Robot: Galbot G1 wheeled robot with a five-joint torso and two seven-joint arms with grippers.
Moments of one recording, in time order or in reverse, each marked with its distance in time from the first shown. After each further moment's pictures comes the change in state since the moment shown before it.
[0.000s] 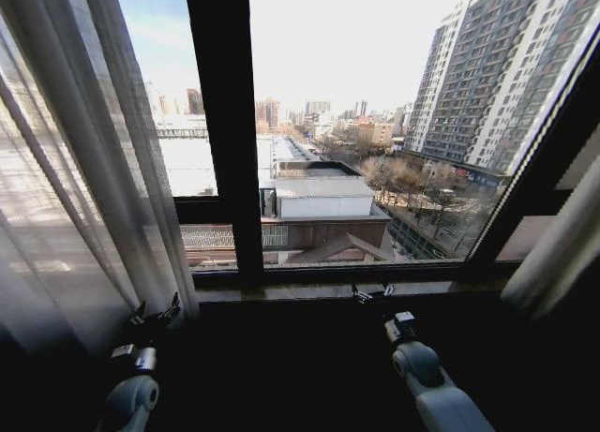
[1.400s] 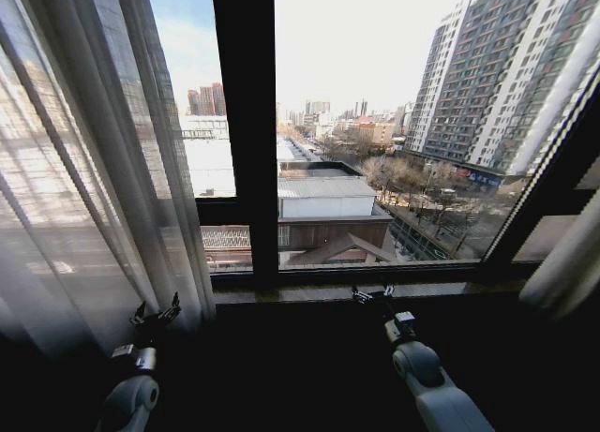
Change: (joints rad) left arm 0.000 0.000 0.000 0.000 0.000 0.000 0.000; right arm 0.000 0.000 0.000 0.000 0.000 0.000 0.000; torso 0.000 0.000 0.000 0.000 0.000
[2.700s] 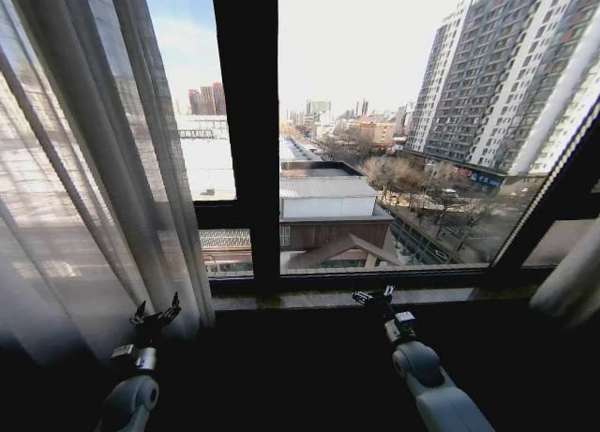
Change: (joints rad) left arm 0.000 0.000 0.000 0.000 0.000 0.000 0.000; right arm 0.000 0.000 0.000 0.000 0.000 0.000 0.000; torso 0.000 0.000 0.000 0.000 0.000
